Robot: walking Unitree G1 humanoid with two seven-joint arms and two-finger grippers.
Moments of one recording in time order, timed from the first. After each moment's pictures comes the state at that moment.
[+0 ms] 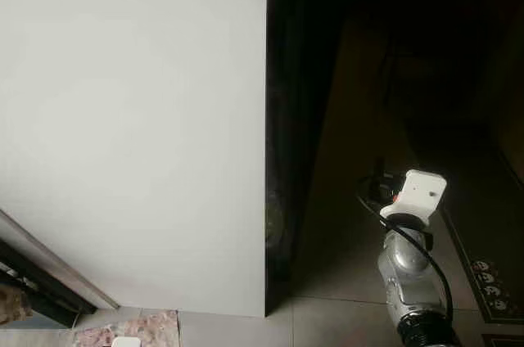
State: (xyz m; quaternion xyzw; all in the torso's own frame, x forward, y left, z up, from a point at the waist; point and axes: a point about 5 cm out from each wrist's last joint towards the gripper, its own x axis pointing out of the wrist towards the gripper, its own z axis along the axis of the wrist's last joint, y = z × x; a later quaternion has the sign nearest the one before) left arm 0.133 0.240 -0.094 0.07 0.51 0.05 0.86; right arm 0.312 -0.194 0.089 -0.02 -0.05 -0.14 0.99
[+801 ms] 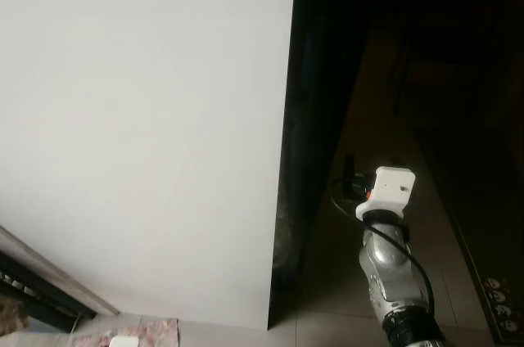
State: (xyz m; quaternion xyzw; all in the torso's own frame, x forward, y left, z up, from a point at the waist) left arm 0.127 0.249 -0.093 0.07 0.52 0.05 0.85; right arm 0.317 -0.163 0.093 -0.03 -0.06 -0.08 0.99
